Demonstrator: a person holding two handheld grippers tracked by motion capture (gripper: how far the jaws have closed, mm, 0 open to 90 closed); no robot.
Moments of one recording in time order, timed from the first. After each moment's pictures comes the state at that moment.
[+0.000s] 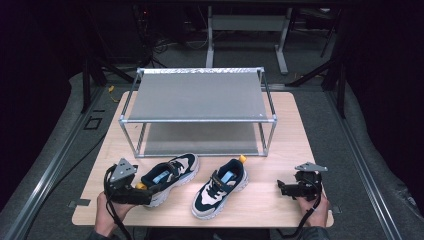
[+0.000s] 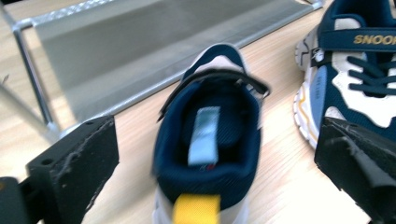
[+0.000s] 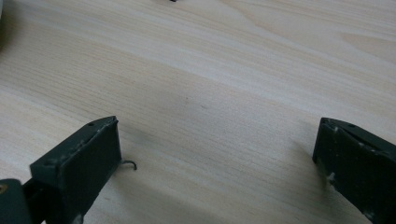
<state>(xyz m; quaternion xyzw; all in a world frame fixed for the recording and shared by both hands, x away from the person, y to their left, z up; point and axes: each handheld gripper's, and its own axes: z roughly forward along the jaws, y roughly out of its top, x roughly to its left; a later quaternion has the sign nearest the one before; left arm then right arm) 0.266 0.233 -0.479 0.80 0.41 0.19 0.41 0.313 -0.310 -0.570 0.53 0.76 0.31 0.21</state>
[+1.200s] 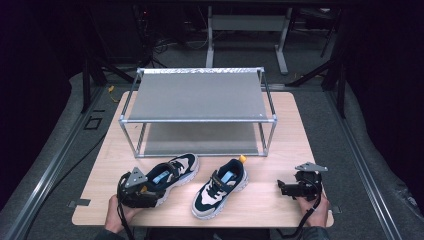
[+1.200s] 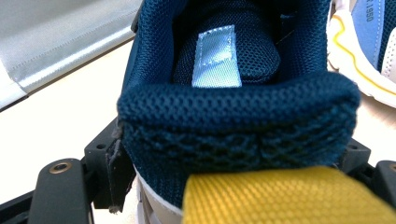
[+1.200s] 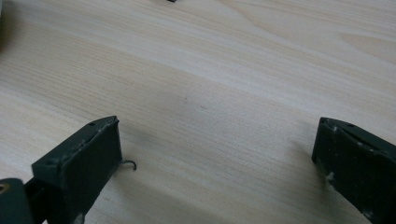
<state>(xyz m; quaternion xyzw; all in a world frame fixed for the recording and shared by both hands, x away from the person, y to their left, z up) 0.283 0.227 -0.545 0.83 0.37 0.17 0.38 0.313 -0.311 -0.570 0.53 0.76 0.31 0.22</state>
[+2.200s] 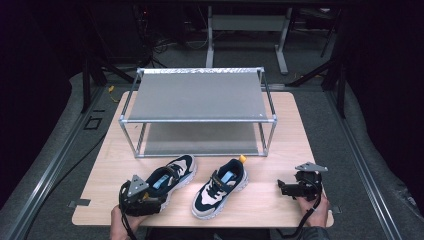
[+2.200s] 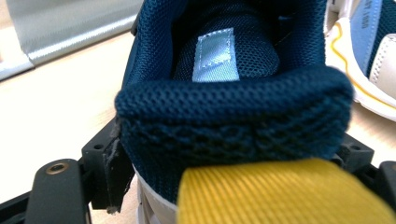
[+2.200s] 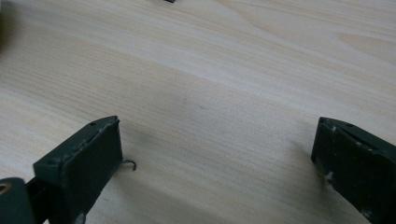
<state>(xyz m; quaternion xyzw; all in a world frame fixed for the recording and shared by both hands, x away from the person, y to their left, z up) 0.260 0.213 -0.545 0.80 0.44 0.18 0.37 0.313 -0.311 -0.570 0.53 0.75 0.31 0.22</state>
